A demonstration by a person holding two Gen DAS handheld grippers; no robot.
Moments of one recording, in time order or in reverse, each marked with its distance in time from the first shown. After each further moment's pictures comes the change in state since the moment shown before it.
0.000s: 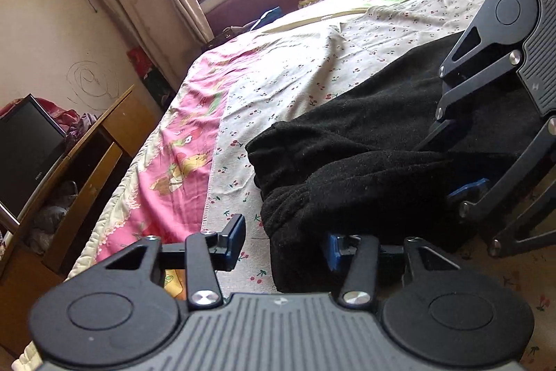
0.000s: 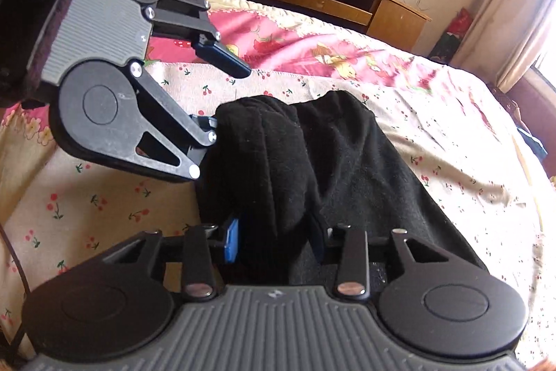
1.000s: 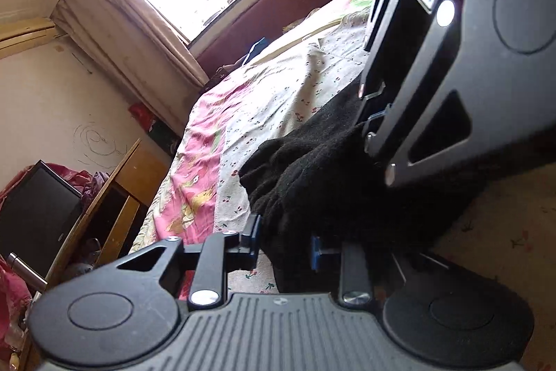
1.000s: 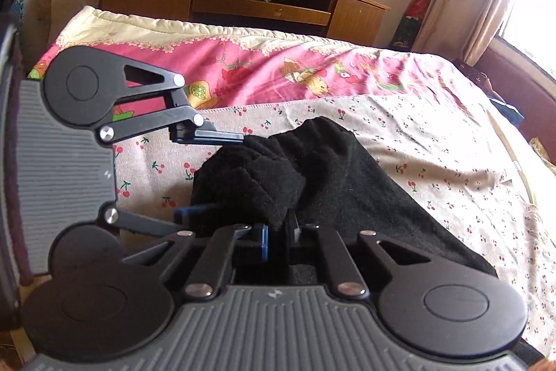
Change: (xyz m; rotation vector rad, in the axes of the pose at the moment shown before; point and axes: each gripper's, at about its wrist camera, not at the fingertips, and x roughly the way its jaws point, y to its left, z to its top) left arm -0.004 -0.017 -0.012 0.173 -0.097 0.070; right arm -0.014 0.006 0.030 0.175 -0.033 -0.070
